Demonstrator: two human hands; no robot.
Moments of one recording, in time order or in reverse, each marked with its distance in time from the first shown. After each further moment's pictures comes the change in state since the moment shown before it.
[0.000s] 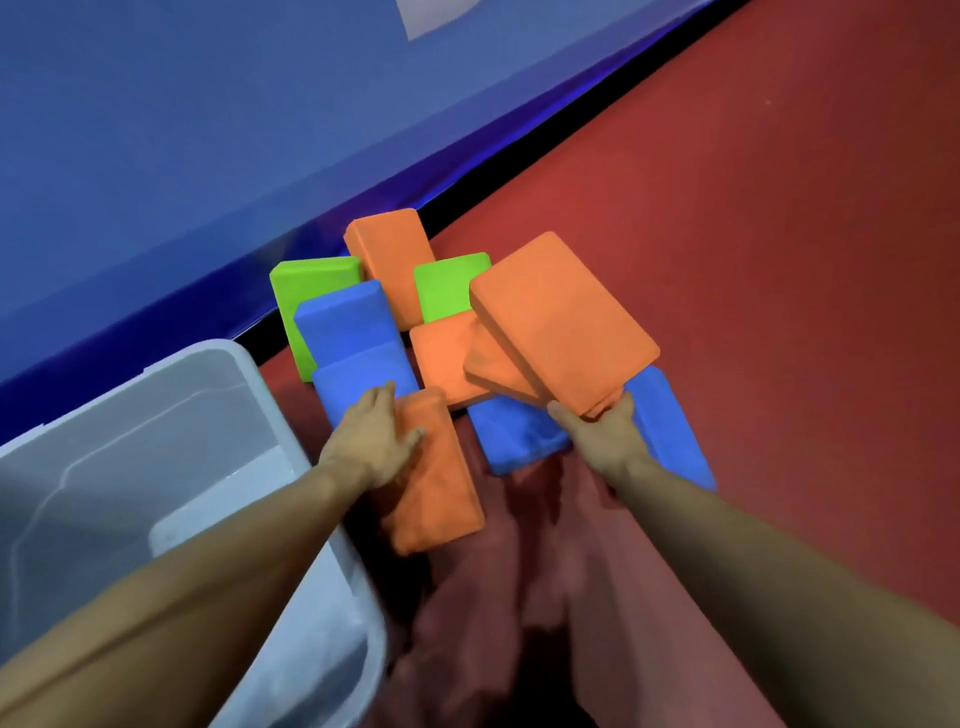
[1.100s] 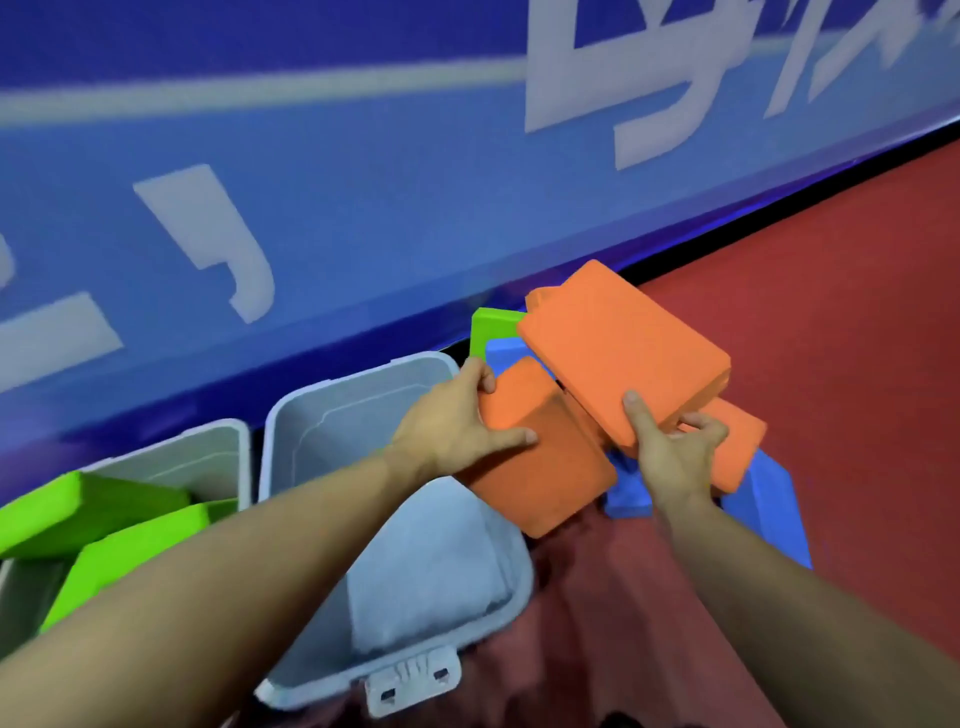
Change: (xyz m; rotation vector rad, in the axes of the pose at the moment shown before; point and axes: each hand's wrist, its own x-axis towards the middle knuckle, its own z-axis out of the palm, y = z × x) left_hand -0.180 -0.003 -0.167 -0.317 0.257 0.070; right_hand -0.147 -0.123 0.016 0.426 0.045 -0.124
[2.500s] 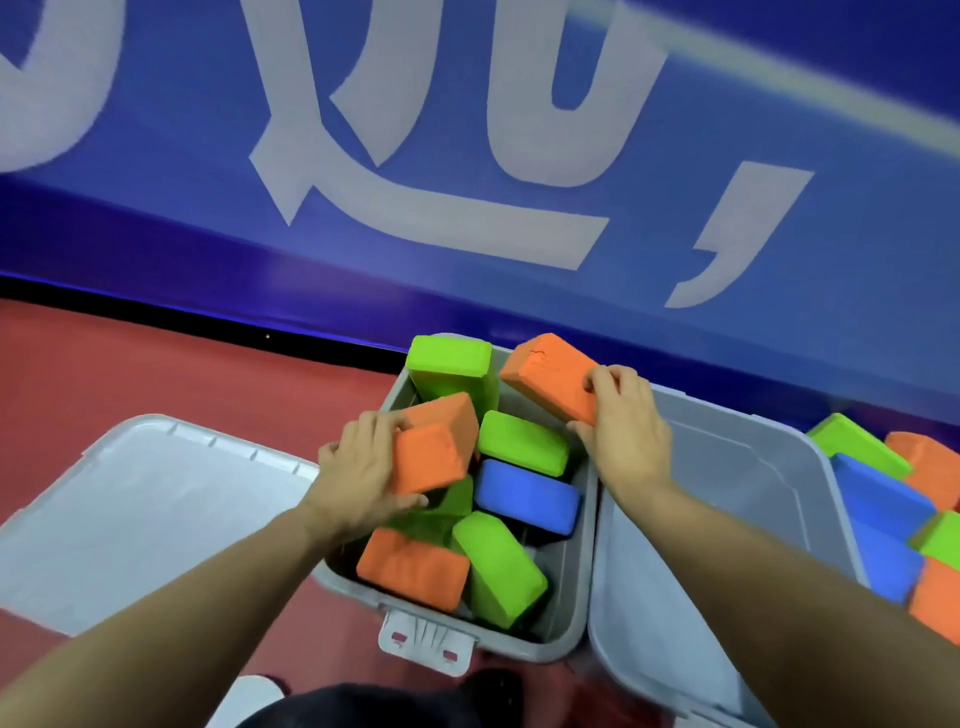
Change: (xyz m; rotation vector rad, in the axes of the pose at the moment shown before) left_hand -0.401 -0.432 -0.175 0.290 0.410 -0.581; right_hand -0.380 0.028 0.396 -1.056 -0.666 -1.308
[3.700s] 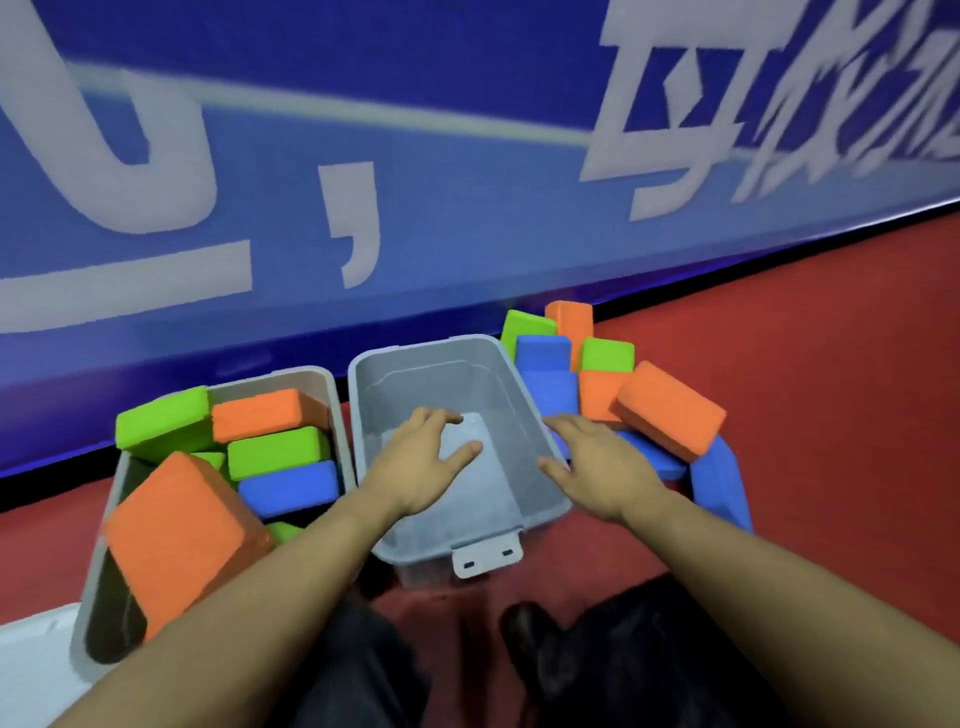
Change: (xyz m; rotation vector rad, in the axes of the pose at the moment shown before) left_hand -0.075 0.342 -0.003 -0.325 -0.359 0.502; right_hand -0.276 0.185 -0.183 -0.010 -0.300 0.428
